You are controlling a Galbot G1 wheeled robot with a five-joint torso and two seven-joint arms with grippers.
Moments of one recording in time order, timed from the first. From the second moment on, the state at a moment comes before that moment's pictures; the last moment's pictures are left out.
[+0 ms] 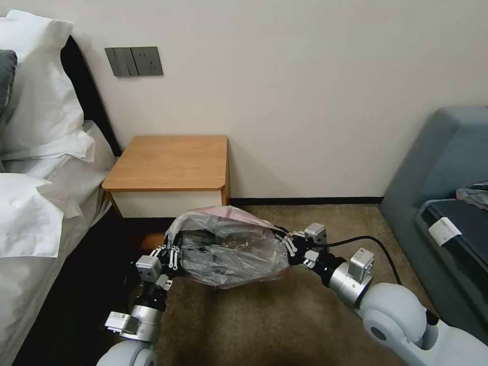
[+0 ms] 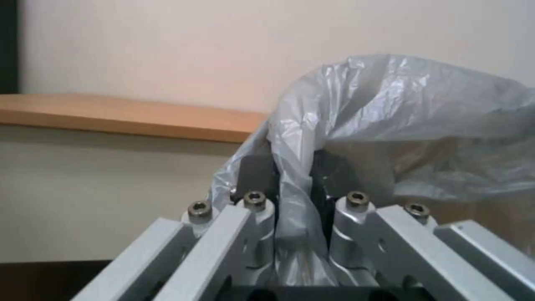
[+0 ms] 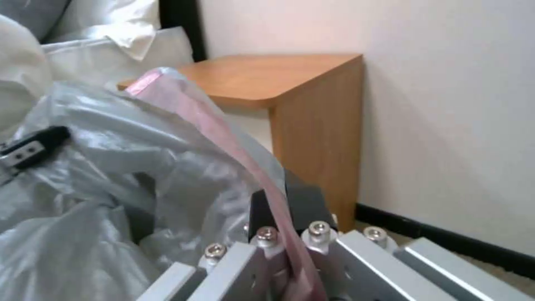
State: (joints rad) left arm 1.63 -1.43 -0.57 -2.07 -0.31 -0.32 0.23; right arm -1.22 0.74 0.15 2.21 0.67 -0.17 0.01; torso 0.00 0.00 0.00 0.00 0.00
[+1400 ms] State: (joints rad) left arm 1.67 -1.45 -0.46 -2.20 -0.65 -0.09 0.08; right arm -1.18 0.98 0.03 1.93 0.01 0.03 0.11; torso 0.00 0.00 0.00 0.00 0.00
